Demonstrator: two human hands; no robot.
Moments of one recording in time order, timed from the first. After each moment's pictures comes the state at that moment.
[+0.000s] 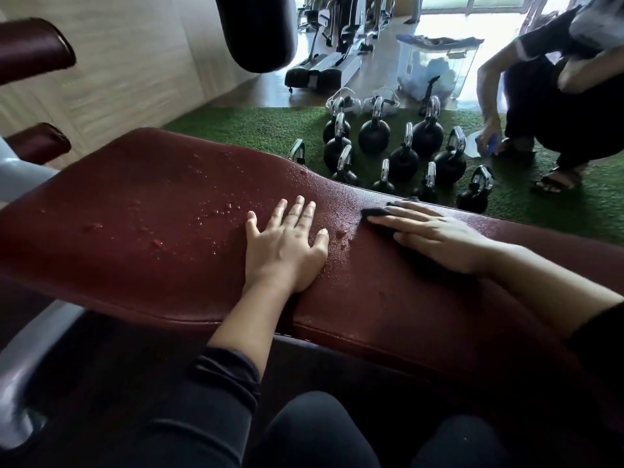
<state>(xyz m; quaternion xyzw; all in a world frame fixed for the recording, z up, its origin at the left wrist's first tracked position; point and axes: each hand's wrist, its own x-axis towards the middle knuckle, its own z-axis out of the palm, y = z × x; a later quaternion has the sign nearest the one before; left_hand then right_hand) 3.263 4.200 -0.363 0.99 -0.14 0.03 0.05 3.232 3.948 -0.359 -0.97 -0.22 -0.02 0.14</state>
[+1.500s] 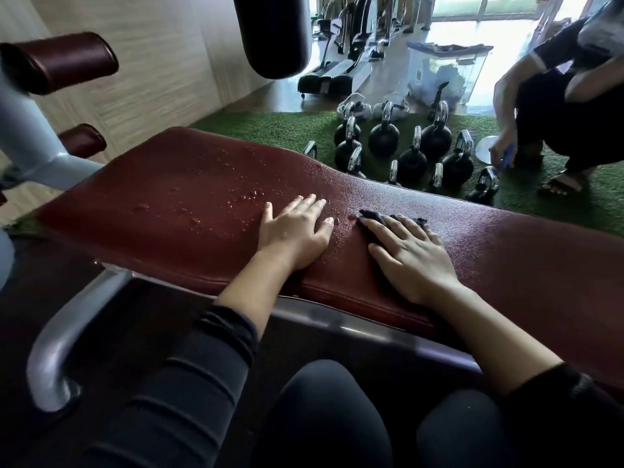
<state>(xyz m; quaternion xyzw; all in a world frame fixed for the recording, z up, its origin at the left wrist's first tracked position) 3.244 4.223 -0.347 0.98 -0.18 0.02 0.10 3.162 4.045 -0.366 -0.99 0.02 -0.05 0.11</state>
